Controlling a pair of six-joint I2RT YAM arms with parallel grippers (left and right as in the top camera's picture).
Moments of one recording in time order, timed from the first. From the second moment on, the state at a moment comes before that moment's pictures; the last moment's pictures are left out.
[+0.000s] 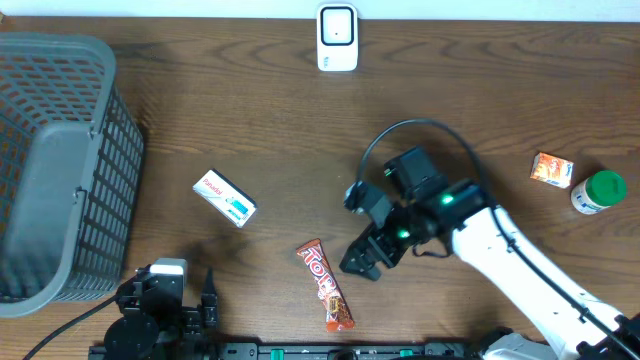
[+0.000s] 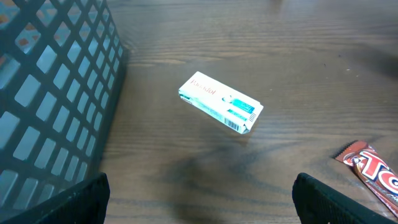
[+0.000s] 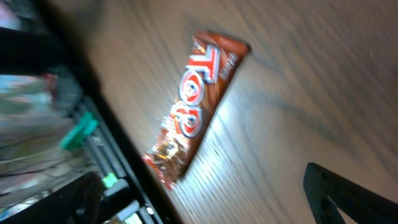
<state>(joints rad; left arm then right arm) -0.16 0.01 0.59 -1.13 -0.11 0.01 0.59 1.40 0.97 -0.90 -0.51 -0.13</state>
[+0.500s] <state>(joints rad) -0.16 0.01 0.59 -1.13 -0.11 0.01 0.83 1.42 0.97 -0.82 -0.32 0.30</state>
